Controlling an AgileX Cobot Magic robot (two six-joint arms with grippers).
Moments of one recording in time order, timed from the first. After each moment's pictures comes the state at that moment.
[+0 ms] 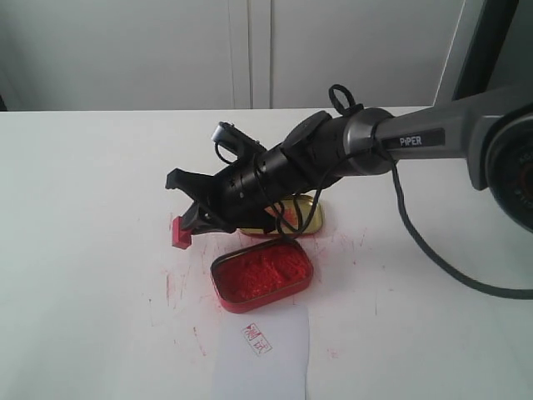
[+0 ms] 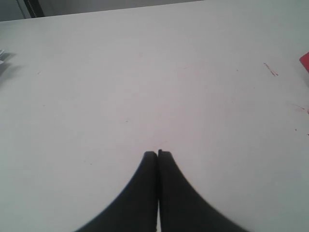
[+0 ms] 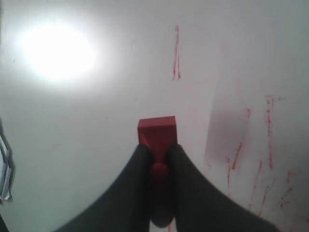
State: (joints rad) left arm 0.01 0.00 0.03 -0.07 0.38 0.13; right arm 0.57 2.19 -1.48 1.16 0.60 -0.46
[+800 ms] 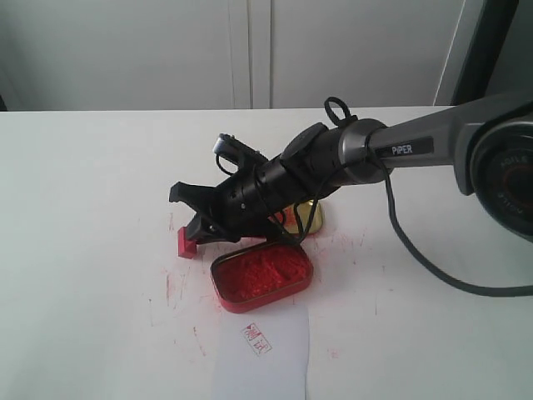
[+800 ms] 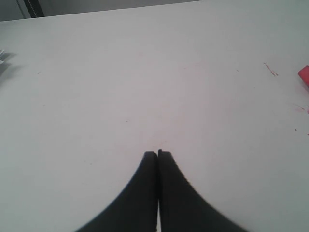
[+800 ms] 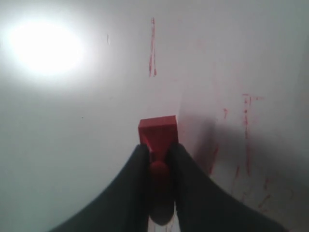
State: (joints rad) left arm 0.01 0.00 0.03 -0.07 0.38 0.13; right arm 0.57 2.23 -1.48 1.16 0.58 -0.49
